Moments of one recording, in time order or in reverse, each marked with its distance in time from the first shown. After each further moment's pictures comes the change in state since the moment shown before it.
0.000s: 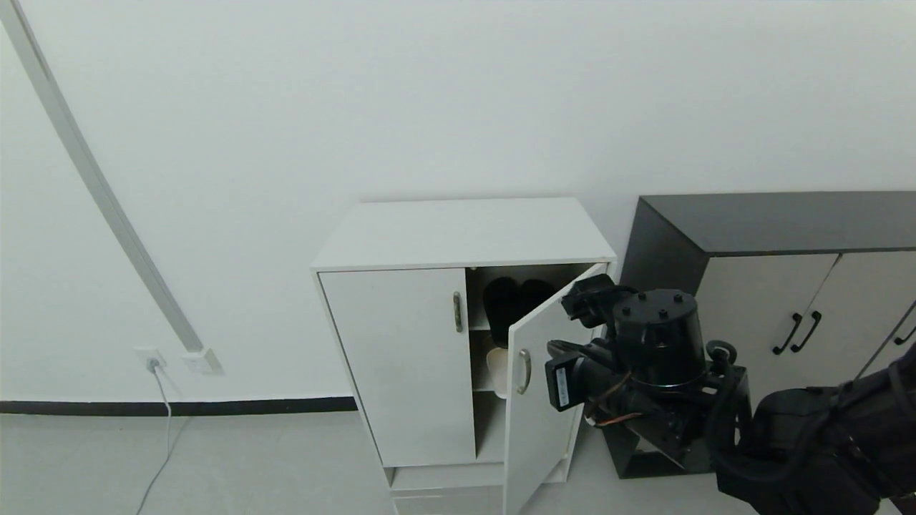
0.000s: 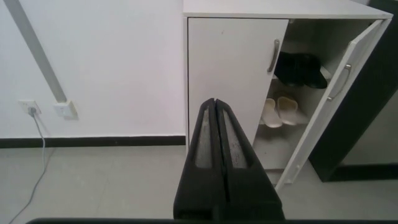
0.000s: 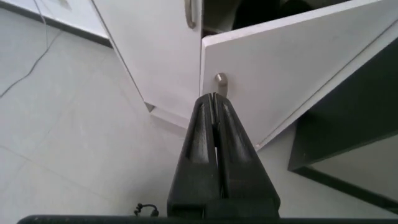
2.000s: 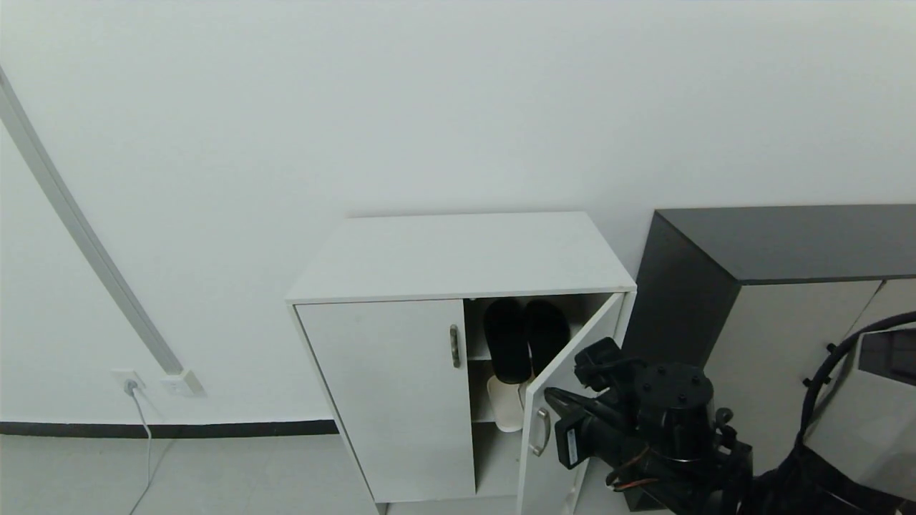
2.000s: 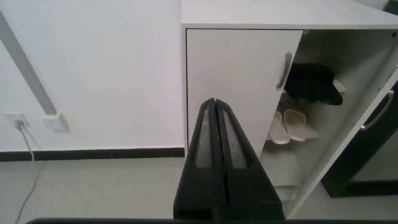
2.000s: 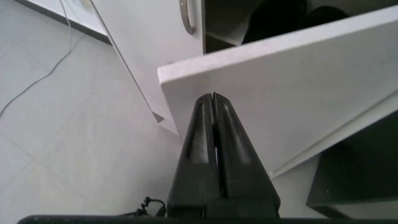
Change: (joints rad) left arm 0.000 0.000 0.000 0.000 -0.001 0.002; right arm -0.037 0.186 0.281 -0.520 0.182 -0.027
